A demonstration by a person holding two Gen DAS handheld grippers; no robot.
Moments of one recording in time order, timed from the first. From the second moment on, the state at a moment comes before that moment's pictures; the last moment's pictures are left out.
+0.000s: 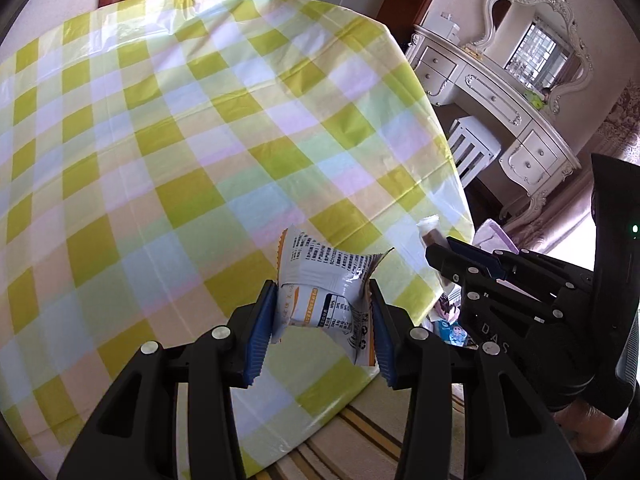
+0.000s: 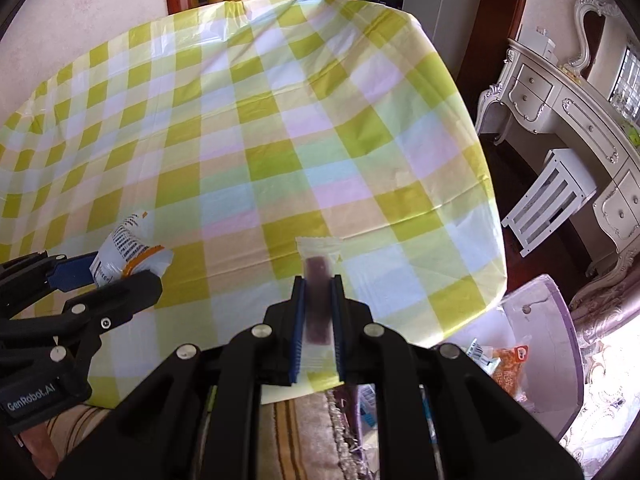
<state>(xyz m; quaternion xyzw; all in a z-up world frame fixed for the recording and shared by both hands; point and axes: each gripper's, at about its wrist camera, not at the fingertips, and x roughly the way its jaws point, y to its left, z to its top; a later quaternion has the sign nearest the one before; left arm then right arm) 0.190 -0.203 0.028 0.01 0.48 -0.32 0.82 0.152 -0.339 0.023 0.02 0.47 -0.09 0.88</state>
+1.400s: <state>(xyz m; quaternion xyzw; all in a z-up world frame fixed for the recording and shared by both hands) 0.063 -0.297 0.005 -0.02 0.59 -0.32 0.74 0.005 -0.486 0.012 0.06 0.48 -0.25 0.84</state>
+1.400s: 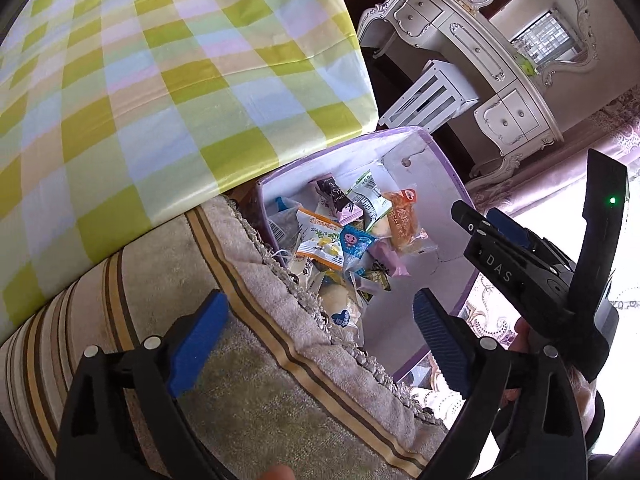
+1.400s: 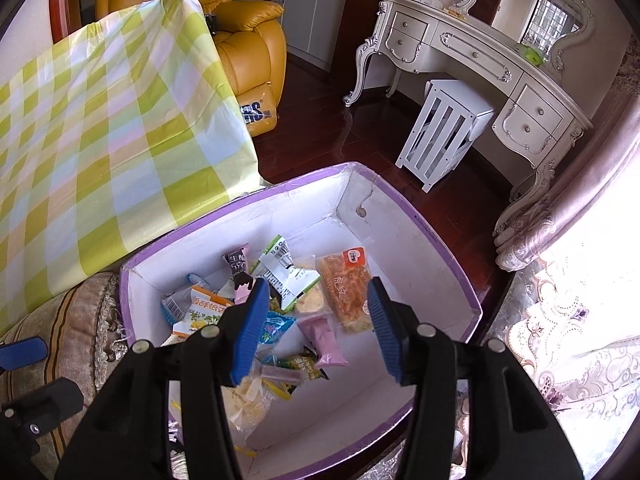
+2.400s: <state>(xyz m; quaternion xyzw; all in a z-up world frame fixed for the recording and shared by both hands) 0.057 -0.299 0.001 -0.02 0.59 -0.30 0.75 -0.013 -0.492 0.009 0.07 0.48 -0.25 0.84</state>
